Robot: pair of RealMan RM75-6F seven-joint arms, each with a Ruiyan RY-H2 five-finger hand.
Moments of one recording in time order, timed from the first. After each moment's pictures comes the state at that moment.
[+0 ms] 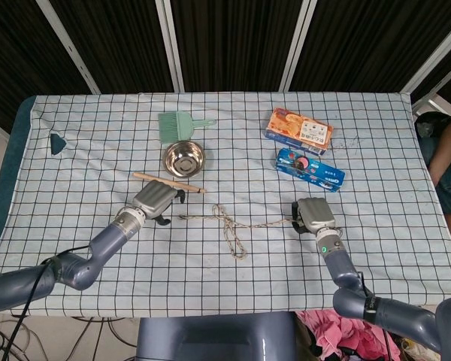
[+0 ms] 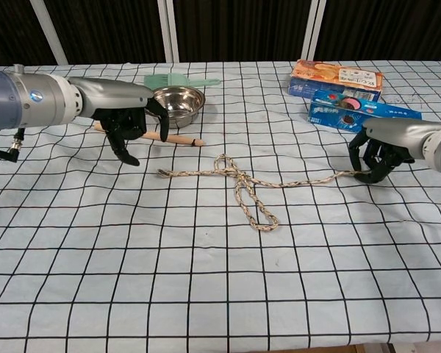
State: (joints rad) left arm -0.97 -1.50 -0.16 -1.34 1.01 0.60 0.32; right arm 0.72 -1.58 0.16 -1.30 -0.82 0.87 -0.39
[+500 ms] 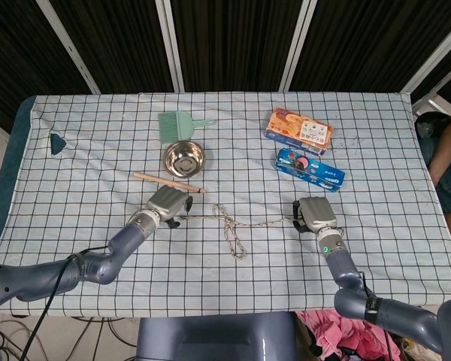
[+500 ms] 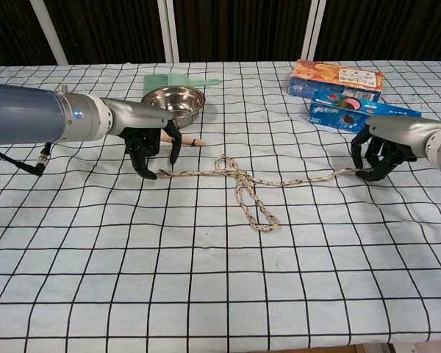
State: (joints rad) left arm -1.08 -1.59 -0.10 -1.27 0.75 0.58 0.46; right arm 0.71 -1.58 0.17 -1.30 -0.84 0.88 -0.36
